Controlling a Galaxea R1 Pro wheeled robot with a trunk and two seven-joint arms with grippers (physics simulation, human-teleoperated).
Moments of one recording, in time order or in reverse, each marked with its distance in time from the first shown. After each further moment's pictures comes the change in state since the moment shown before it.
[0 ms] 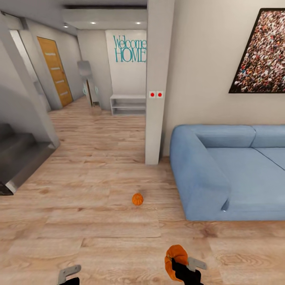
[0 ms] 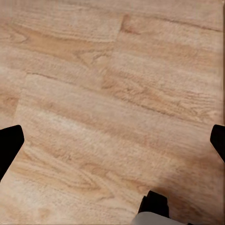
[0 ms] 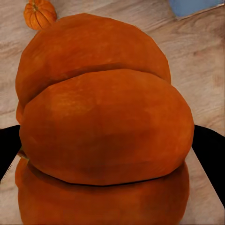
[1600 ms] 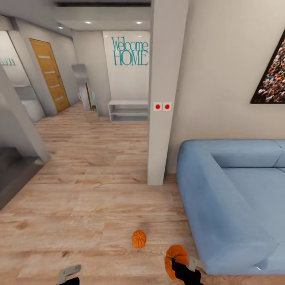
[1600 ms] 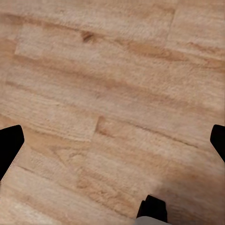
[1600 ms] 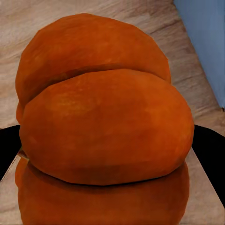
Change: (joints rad) left arm 0.000 0.000 0.001 0.000 0.000 0.000 0.000; right arm 0.000 0.000 0.000 -0.001 0.003 0.001 0.000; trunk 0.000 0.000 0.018
